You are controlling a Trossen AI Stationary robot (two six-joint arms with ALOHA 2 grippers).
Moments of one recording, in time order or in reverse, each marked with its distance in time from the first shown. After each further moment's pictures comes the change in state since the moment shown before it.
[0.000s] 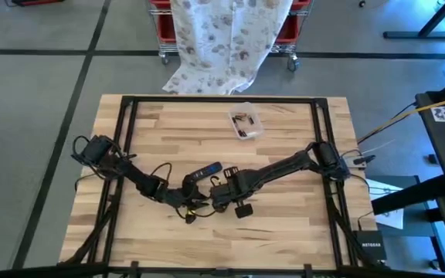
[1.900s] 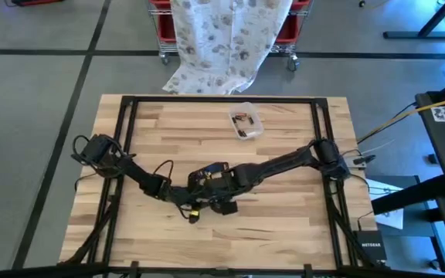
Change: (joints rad) left arm 0.027 -0.003 0.054 0.009 0.043 0.098; right arm -0.027 0.000 0.045 0.222 0.039 0.041
